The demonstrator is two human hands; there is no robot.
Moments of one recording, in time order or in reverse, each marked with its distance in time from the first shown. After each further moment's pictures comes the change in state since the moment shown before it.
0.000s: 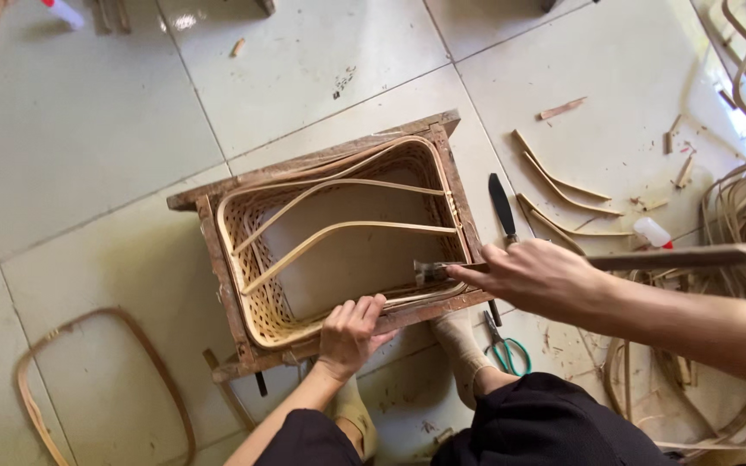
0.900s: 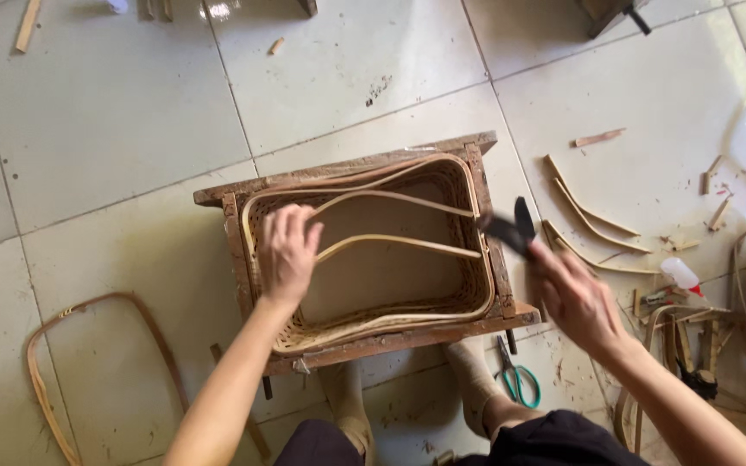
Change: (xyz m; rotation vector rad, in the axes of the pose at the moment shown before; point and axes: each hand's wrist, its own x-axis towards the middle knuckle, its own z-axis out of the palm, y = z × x) left_hand 0.077 -0.139 -0.029 0.268 0.432 -0.108; right_hand 0.007 0.003 0.100 0.619 0.911 0.459
